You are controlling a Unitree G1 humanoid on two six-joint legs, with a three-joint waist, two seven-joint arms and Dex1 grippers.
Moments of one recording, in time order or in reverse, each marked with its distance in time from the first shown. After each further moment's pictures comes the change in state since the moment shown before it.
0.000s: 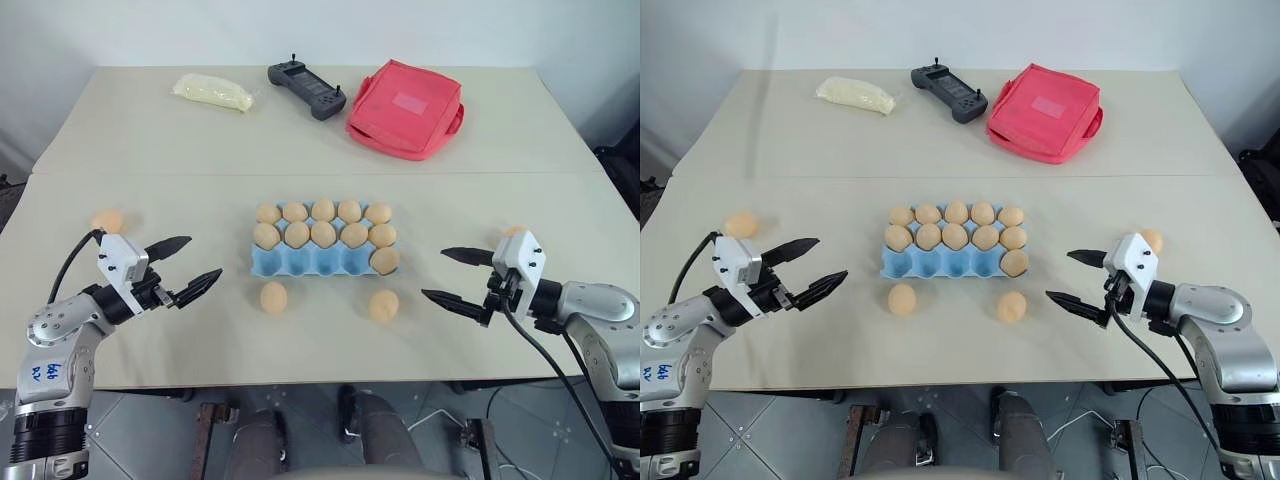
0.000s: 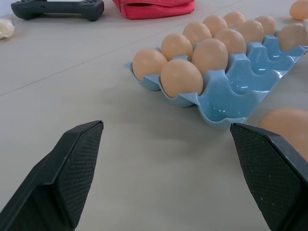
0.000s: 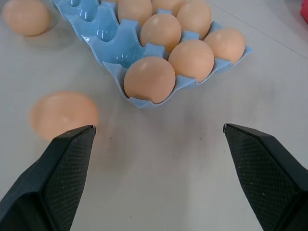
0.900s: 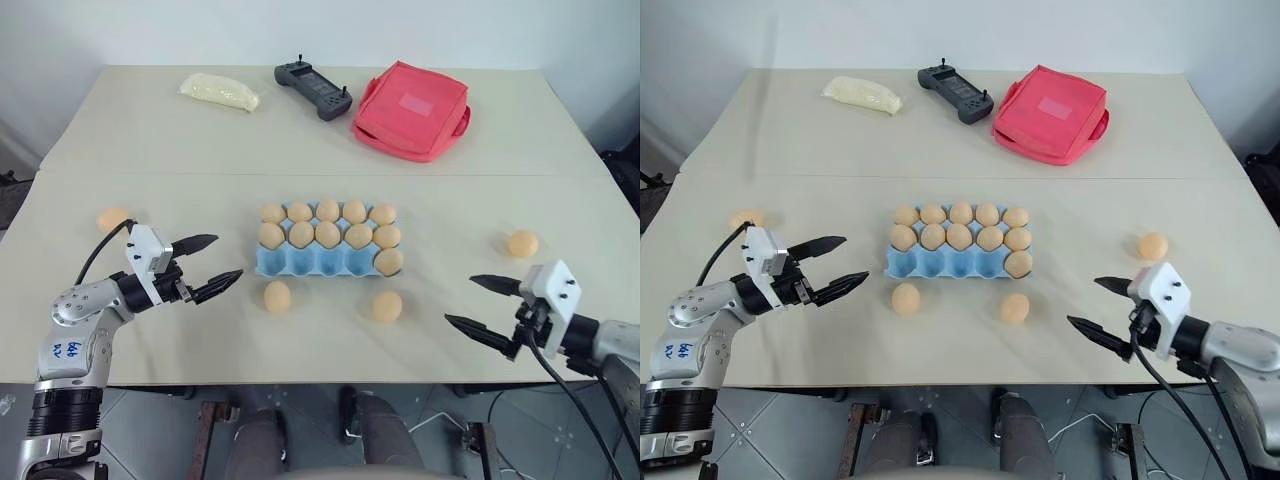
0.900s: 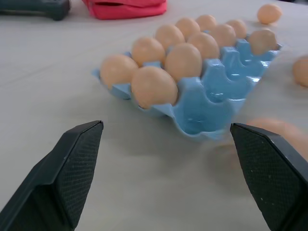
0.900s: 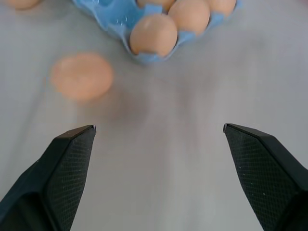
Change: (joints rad) left arm -0.105 0.004 -0.104 0.049 0.003 0.049 -0.100; right arm 0.356 -0.037 -0.231 -0.314 0.074 0.176 -0.108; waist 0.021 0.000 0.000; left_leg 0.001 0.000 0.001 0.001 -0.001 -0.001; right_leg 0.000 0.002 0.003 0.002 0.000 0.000
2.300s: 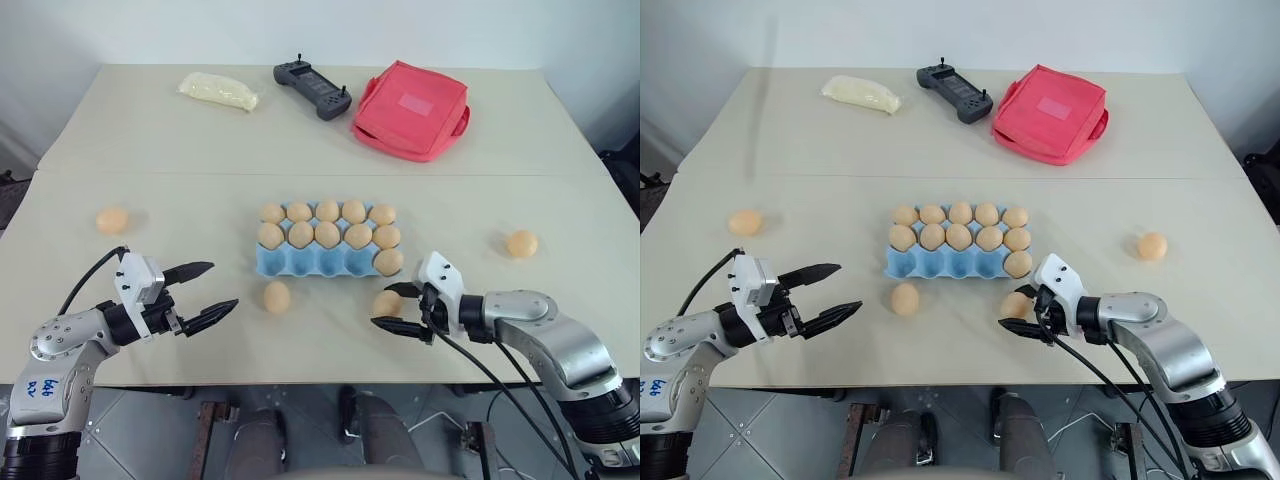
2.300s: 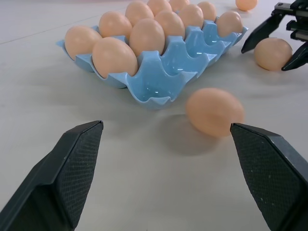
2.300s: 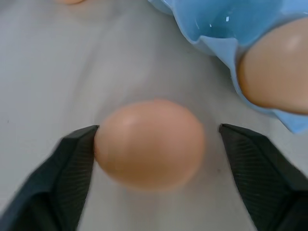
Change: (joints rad) left arm 0.223 0.021 0.086 -0.239 -0.047 0.105 0.027; right arm -0.454 0.074 0.543 0.133 -0.062 0.220 -0.078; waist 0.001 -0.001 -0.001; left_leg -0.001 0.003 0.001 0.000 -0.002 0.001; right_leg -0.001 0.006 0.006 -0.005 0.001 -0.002
